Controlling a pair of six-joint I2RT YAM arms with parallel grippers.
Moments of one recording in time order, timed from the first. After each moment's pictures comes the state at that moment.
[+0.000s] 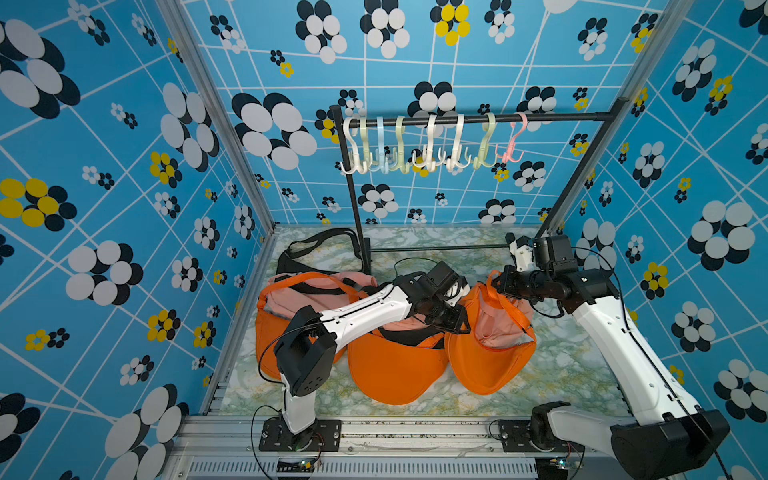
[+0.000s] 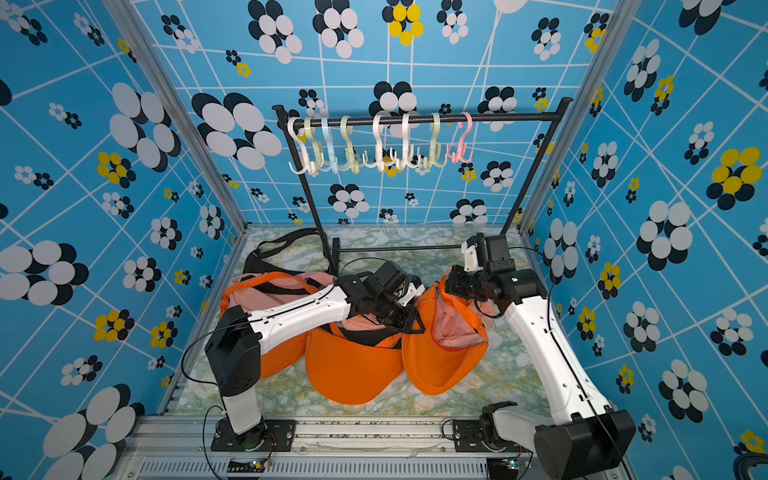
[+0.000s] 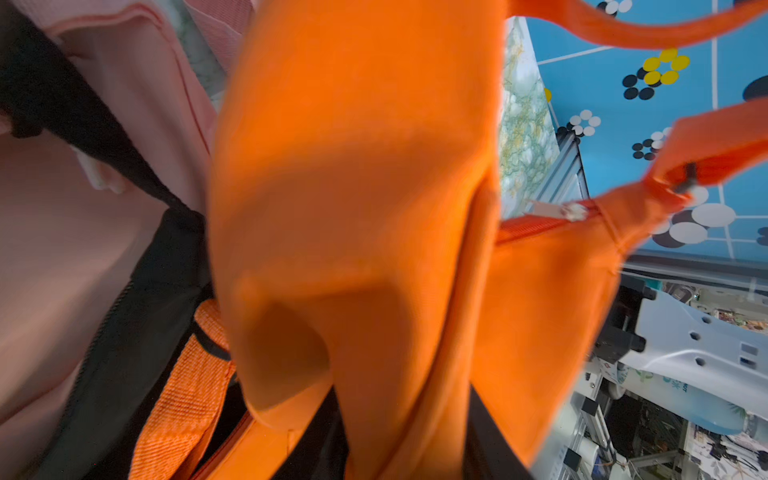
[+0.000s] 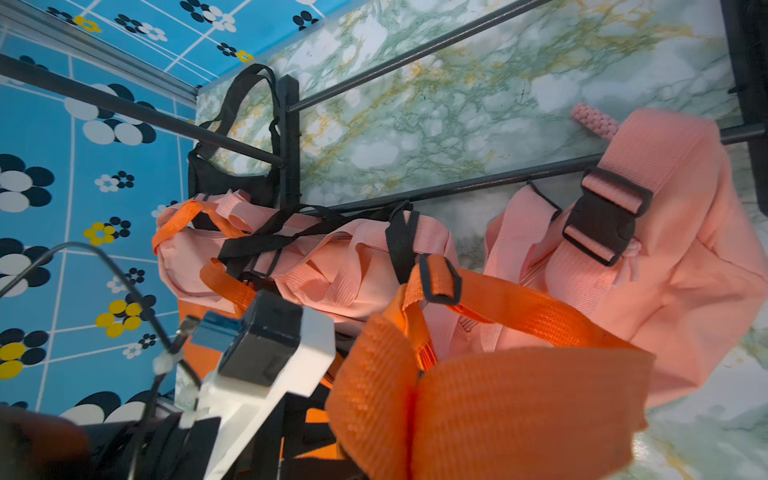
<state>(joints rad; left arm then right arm) -0.91 1.86 1.54 -0.63 0.53 -0.51 0.21 1.25 1.30 -0.94 -0.24 0.40</state>
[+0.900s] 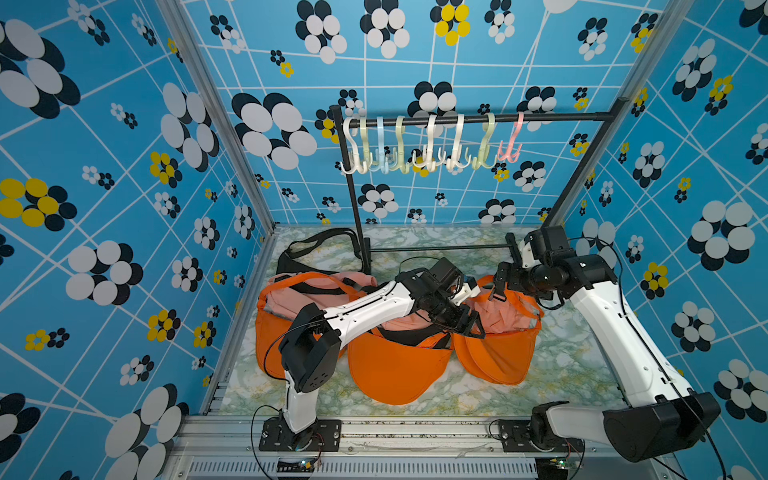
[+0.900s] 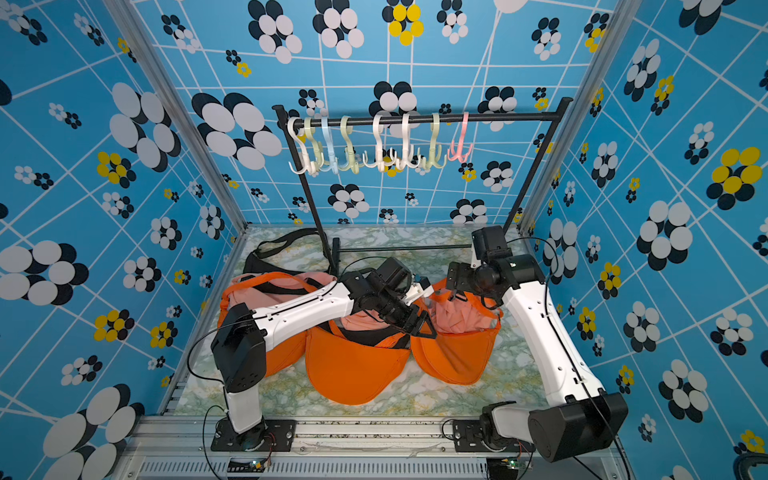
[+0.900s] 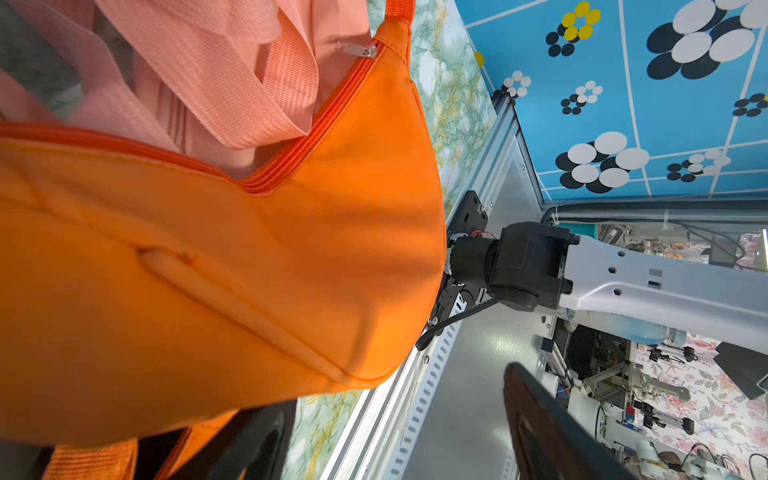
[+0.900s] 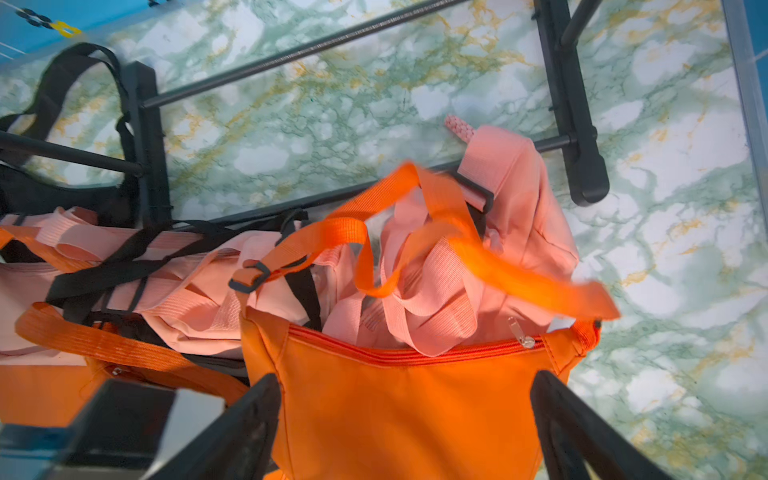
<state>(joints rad) -0.90 1.89 1.59 -0.64 0.69 -0.45 0.20 1.31 1.39 -1.13 0.02 0.36</state>
